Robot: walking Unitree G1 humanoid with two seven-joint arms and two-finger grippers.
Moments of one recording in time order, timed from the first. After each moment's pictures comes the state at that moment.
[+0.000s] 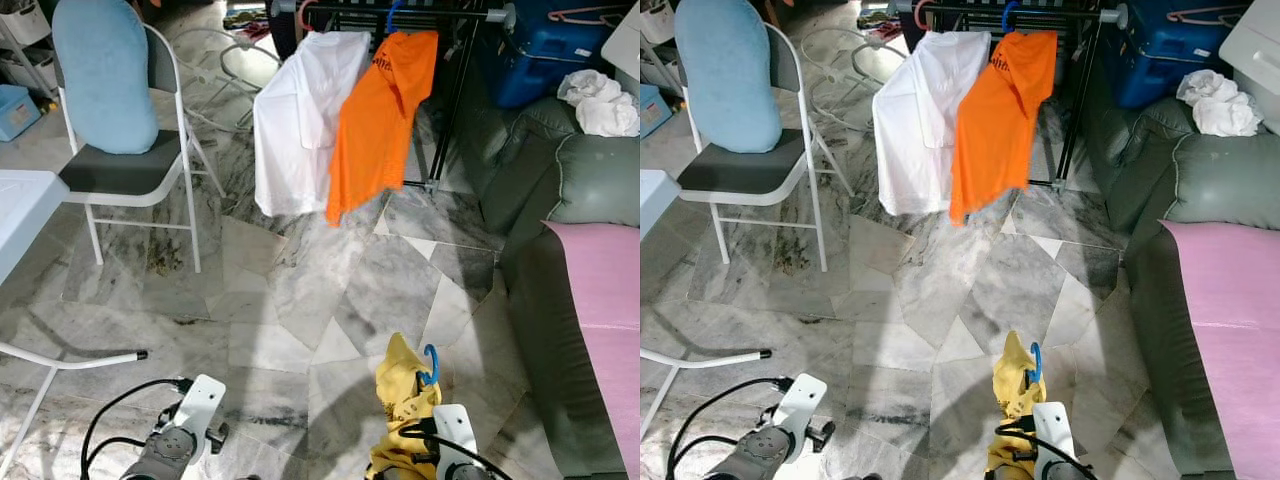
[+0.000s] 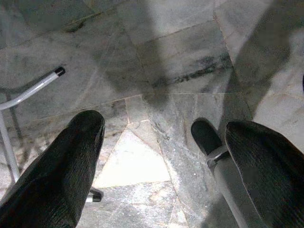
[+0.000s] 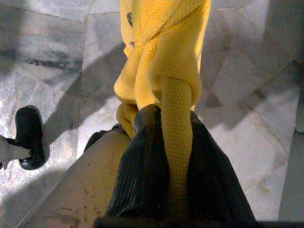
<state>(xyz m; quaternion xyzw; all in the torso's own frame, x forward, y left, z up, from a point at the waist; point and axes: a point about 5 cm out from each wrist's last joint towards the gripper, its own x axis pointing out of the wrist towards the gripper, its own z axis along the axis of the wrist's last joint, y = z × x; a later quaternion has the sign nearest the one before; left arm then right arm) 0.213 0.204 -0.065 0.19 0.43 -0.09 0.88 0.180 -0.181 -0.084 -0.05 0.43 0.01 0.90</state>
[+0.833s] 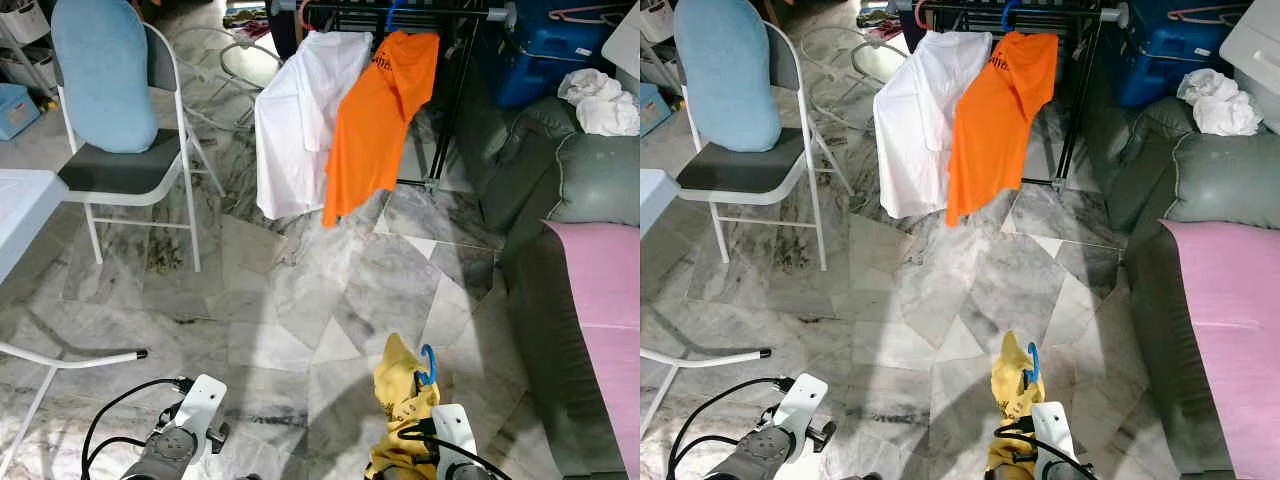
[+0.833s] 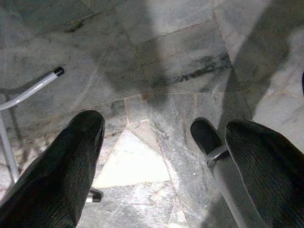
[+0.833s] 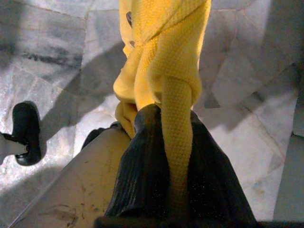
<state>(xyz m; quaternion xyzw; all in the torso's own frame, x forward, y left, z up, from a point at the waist) 0.213 0.204 -0.066 0.19 0.43 -0.09 0.88 0.180 -0.181 -0.084 -0.06 0.43 0.02 0.90</state>
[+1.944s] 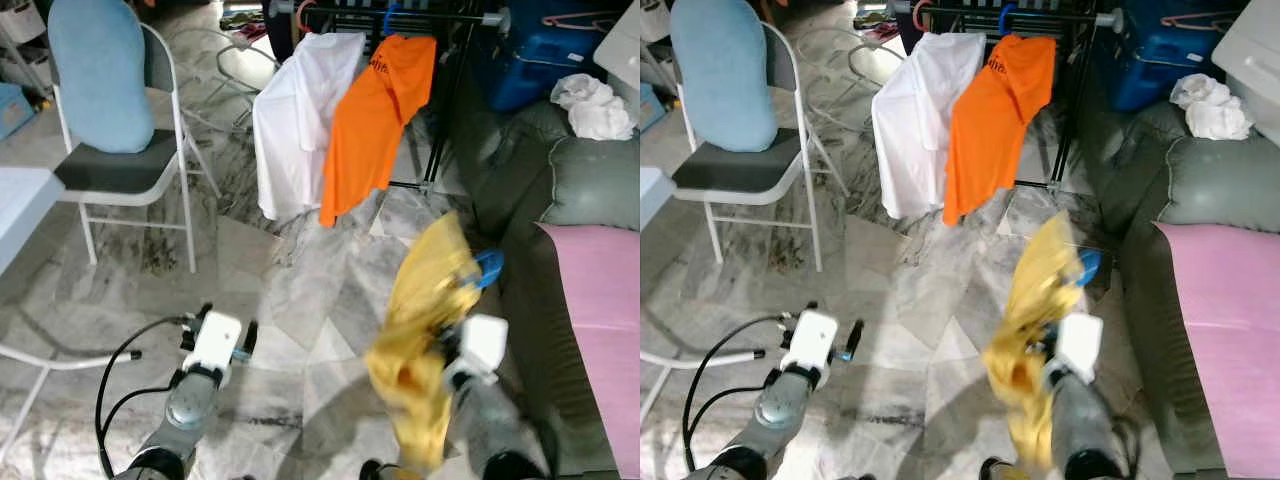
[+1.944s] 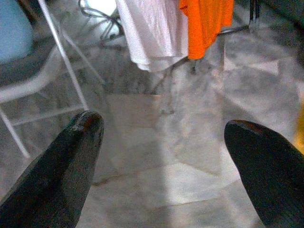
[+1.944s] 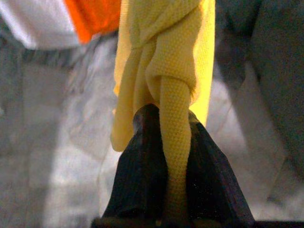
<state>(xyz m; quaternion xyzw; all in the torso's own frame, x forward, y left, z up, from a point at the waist) 0.279 0.166 0.008 0.12 0.09 -0.06 0.99 0.278 -0.196 0.003 0.08 0.16 -0.07 0.98</state>
